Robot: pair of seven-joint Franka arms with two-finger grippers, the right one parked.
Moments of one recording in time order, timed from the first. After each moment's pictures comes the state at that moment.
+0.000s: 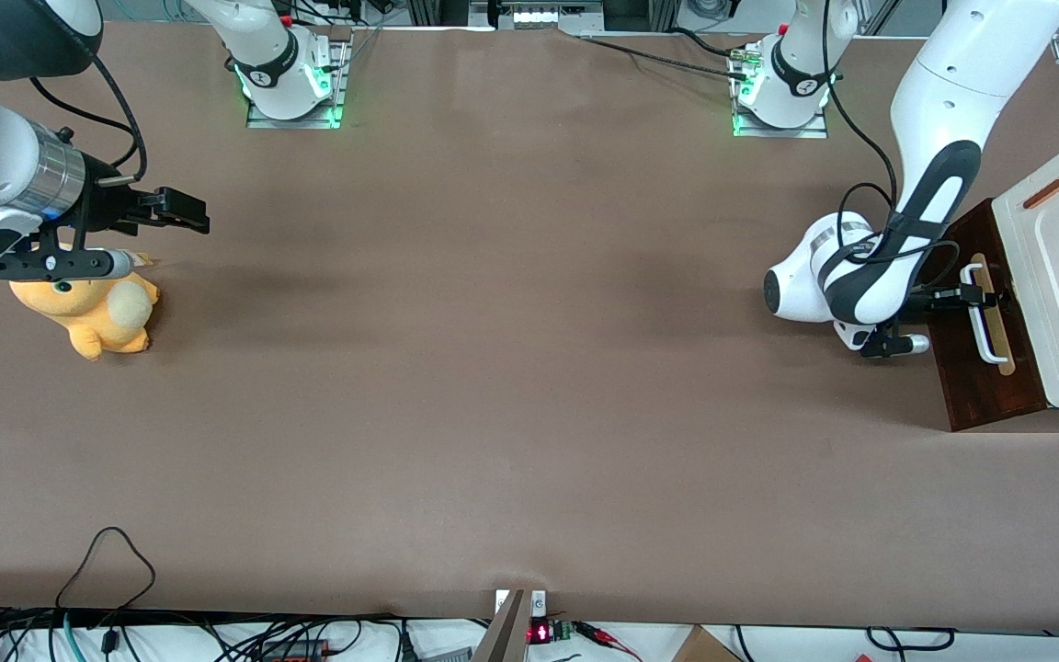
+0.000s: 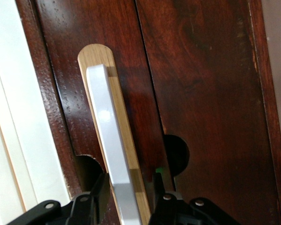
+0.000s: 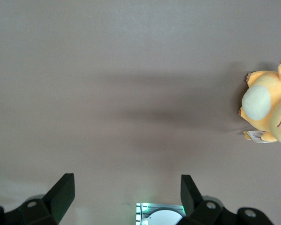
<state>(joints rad) 0.15 0.58 -0.30 -2.12 1.49 1.47 -0.93</state>
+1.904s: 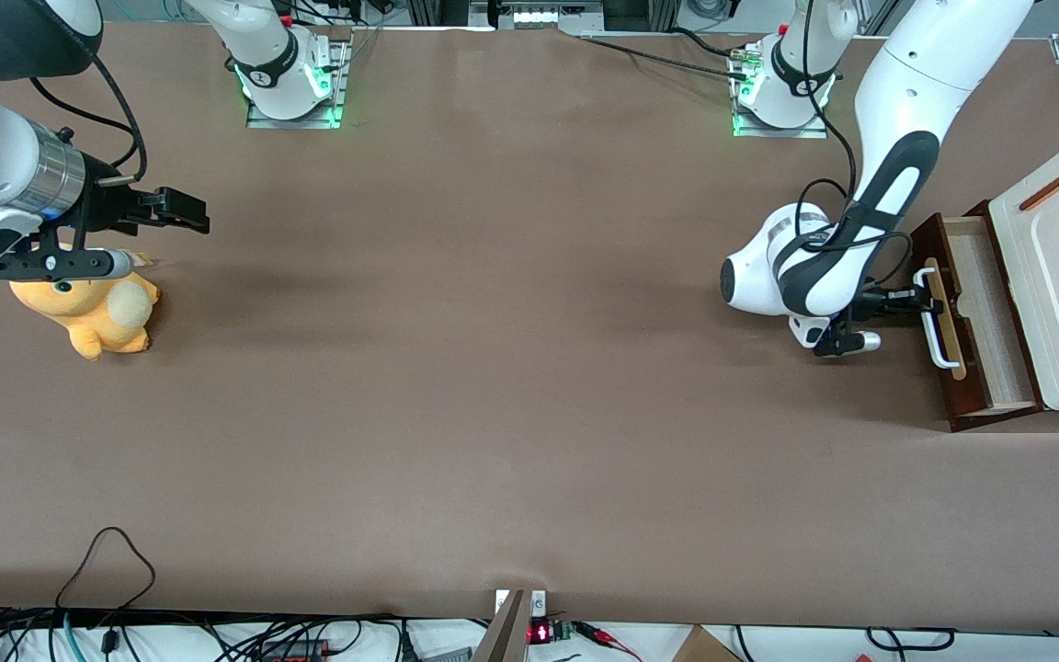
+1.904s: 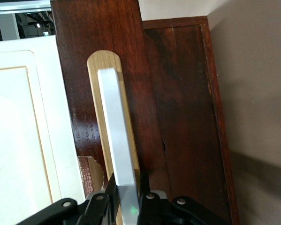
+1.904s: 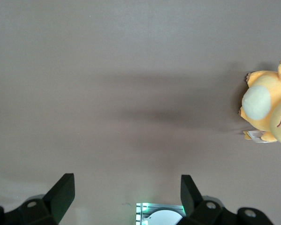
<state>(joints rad) 0.07 0.57 -0.37 -2.10 1.40 1.46 -0.97</state>
